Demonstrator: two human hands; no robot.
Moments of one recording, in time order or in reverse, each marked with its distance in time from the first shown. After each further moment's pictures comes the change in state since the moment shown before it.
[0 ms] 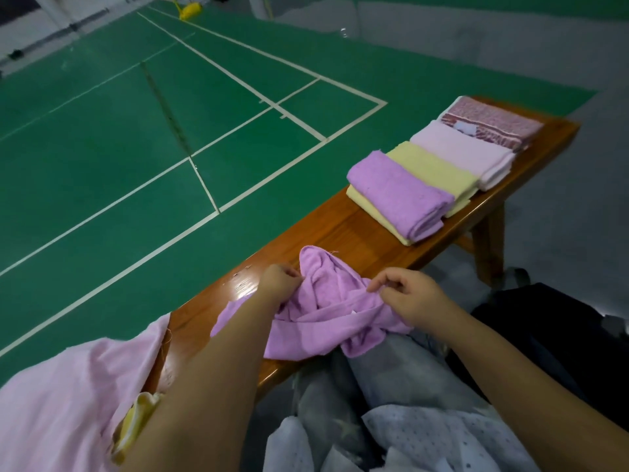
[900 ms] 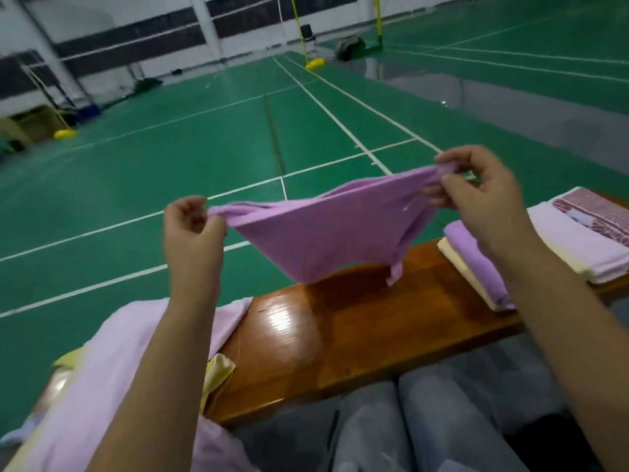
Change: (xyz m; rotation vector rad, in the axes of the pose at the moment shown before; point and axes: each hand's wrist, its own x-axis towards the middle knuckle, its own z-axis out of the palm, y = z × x) left_hand -0.160 -0.063 -0.185 -0.924 1.126 0.417; right_hand 0.041 -0.189 -0.005 0.280 0.208 -0.572
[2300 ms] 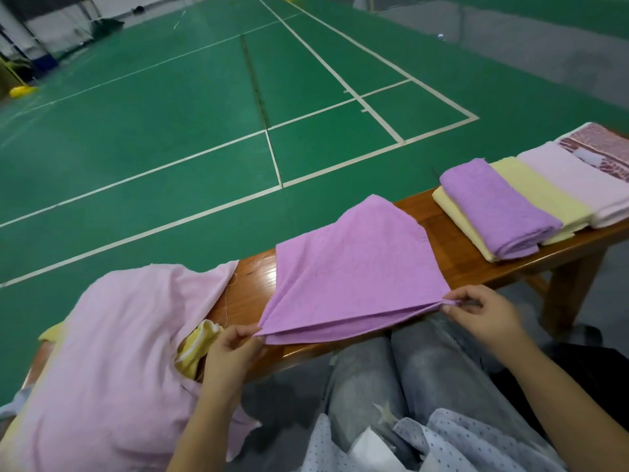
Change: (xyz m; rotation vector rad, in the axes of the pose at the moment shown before) left_hand -0.147 -0.126 -0.065 0.328 -0.287 -0.858; right_hand -0.145 0.184 -0.055 -0.405 -0.106 0.504
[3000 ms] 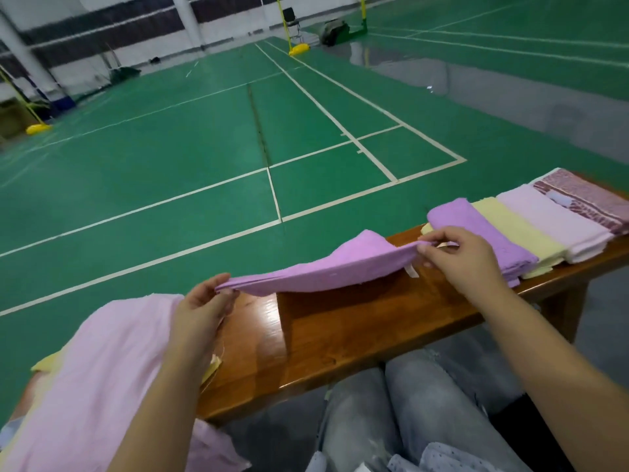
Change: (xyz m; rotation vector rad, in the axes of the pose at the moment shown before) left_hand 0.021 0.096 -0.014 -0.263 0.023 0.296; right_hand 0.036 -0.134 -0.024 -0.026 0.125 -0.227
